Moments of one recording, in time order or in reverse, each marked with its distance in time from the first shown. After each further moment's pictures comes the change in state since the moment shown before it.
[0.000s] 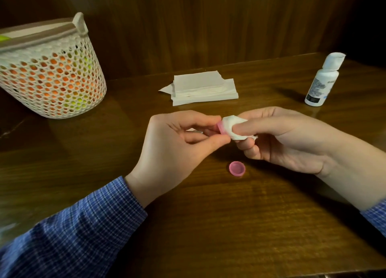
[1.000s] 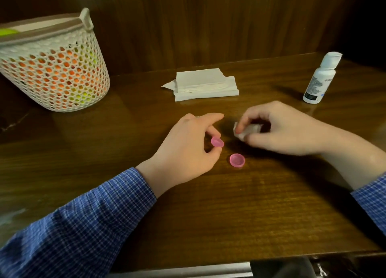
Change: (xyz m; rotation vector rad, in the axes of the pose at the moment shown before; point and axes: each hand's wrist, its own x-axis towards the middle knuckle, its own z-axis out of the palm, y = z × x) left_hand 0.001 -0.018 0.011 0.456 -0.339 -0.189; right_hand 0.004 0.001 -0.027 -1.194 0.181 -0.243
